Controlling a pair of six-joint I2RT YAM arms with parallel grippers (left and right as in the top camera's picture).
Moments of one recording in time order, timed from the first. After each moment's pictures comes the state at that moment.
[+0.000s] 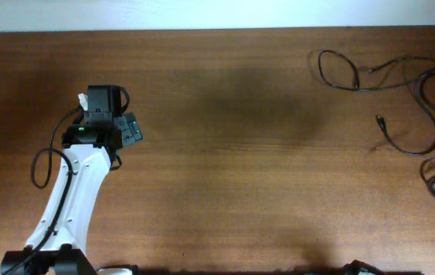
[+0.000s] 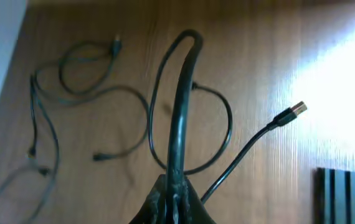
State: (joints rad) left arm 0.02 1.47 1.09 -0.74 -0.33 -0.34; right arm -0.45 1.14 1.40 -1.25 0.43 0.96
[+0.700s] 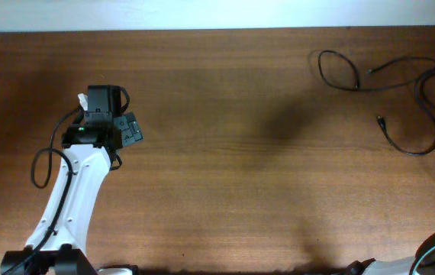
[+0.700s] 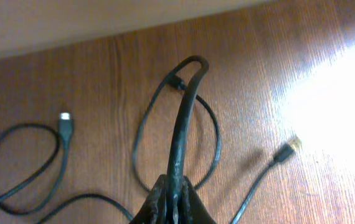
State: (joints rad) left arm 0.02 1.47 1.09 -0.74 -0.33 -0.34; right arm -0.82 1.69 1.40 -0.72 0.31 0.83
